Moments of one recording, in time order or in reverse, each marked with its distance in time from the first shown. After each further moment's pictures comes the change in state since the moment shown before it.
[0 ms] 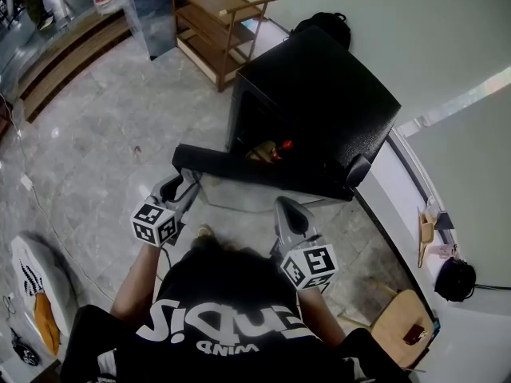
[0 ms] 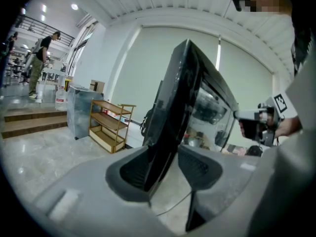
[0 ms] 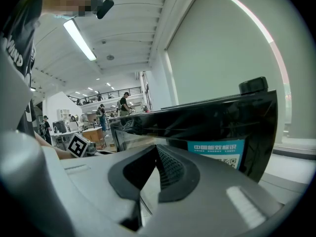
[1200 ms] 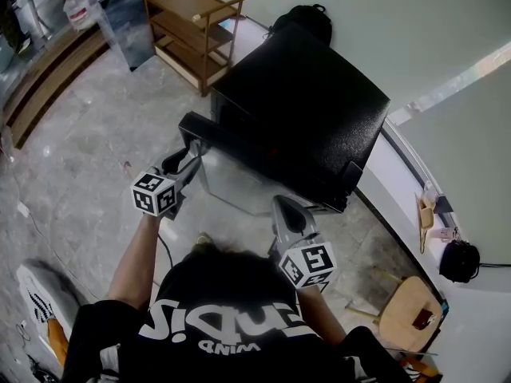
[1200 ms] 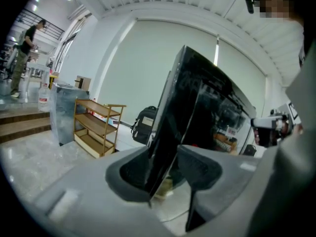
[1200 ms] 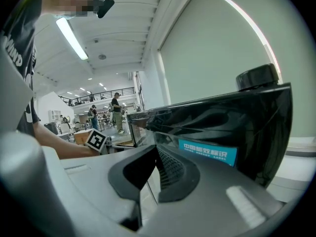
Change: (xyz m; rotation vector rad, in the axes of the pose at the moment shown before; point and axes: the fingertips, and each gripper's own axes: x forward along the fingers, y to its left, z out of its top) left arm 0.121 0.042 0.056 0.029 0.024 -0.127; right arm 0.031 -0.044 0.011 0.024 -0.011 -0.078
